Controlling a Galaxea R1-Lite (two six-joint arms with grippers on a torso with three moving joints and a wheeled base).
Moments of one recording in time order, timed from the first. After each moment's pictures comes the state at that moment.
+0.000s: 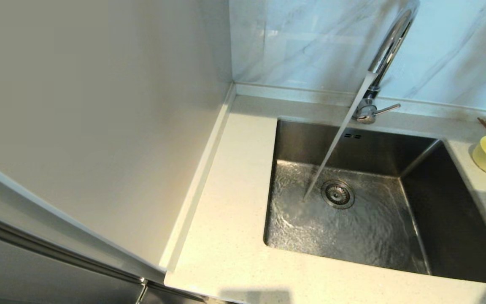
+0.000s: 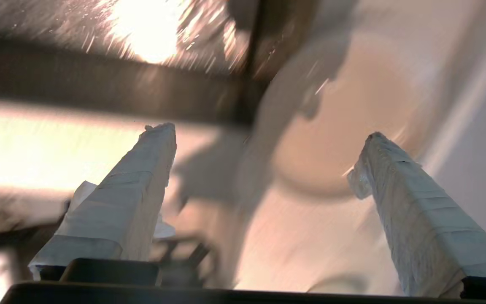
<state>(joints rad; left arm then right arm) 0.00 0.00 0.00 0.00 0.00 0.00 -0.46 1.42 -1.48 1.04 0.08 -0.35</state>
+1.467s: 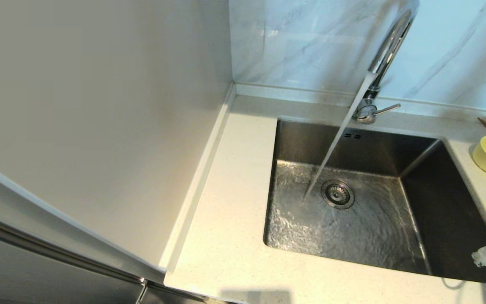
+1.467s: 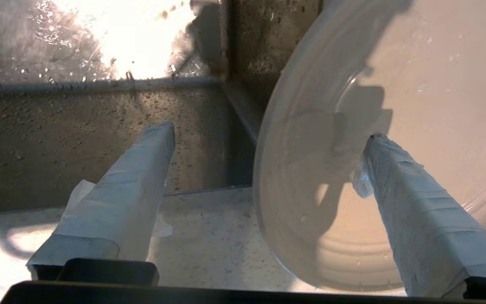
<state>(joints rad) 0.00 0.00 0.00 0.00 0.00 0.00 -0.47 1.51 -0.73 0.19 -0.01 -0.20</state>
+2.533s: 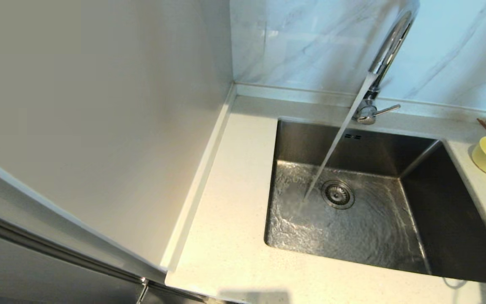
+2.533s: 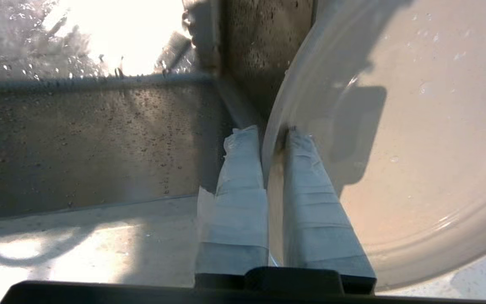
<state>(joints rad) 0.00 0.00 0.00 0.00 0.00 0.00 -0.49 1.55 -0.74 0.18 -0.02 -0.22</state>
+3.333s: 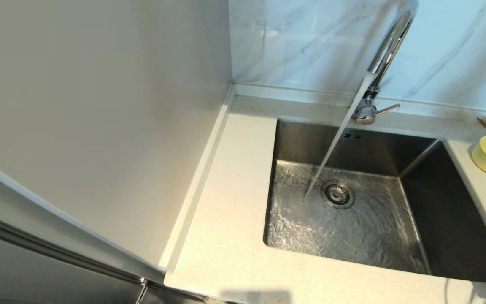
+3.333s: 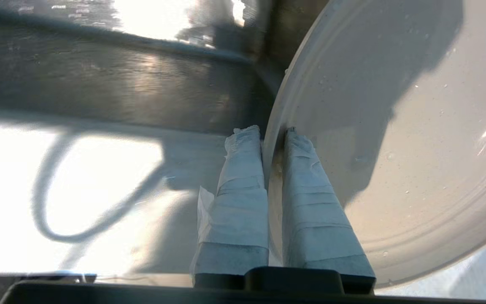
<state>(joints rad) 0.00 0.00 0.00 0.00 0.00 0.00 -0.45 1.38 -0.61 0.18 0.09 -0.36</state>
